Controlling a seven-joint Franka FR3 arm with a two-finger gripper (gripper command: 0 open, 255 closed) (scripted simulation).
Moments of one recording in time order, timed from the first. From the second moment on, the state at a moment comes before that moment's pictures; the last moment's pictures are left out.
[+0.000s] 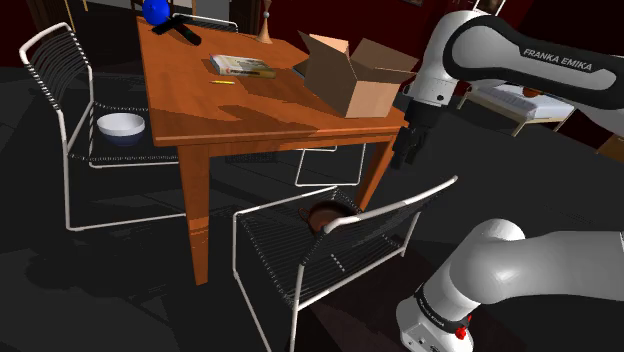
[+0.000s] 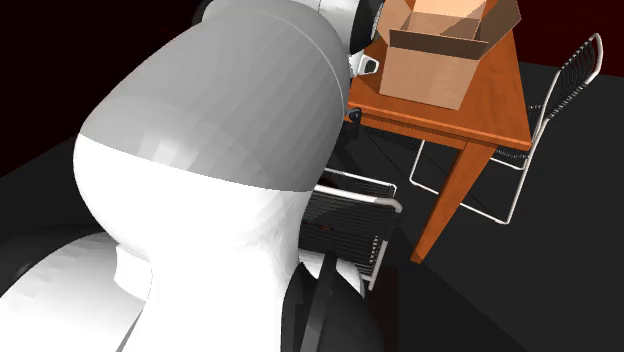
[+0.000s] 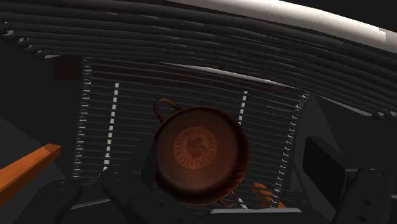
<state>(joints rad) 0.02 -0.79 -0.07 -2.40 0.08 1.46 -0.11</state>
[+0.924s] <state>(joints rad) 0.02 -0.57 -0.17 -2.62 0.09 1.92 -0.26</state>
